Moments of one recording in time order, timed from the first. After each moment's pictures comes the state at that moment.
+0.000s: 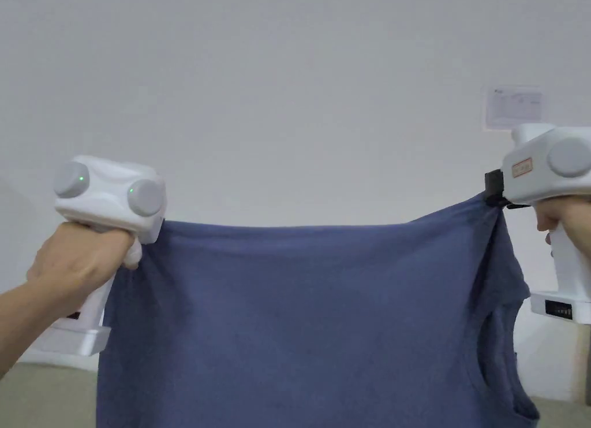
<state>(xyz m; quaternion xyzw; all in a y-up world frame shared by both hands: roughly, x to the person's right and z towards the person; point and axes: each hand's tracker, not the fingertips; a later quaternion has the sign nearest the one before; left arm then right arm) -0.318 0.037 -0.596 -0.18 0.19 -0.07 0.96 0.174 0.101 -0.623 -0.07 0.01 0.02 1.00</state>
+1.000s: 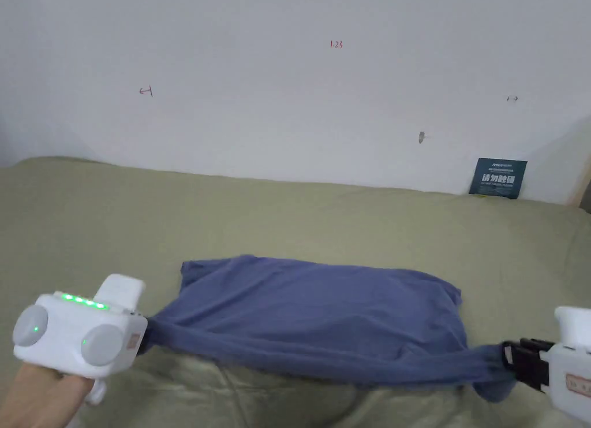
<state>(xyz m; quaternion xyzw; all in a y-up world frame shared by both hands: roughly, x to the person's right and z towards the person) -0.346 -0.346 -0.431 -0.41 0.08 -0.08 0.91 0.208 -0.304 -0.416 -0.32 0.08 -0.02 0.94</state>
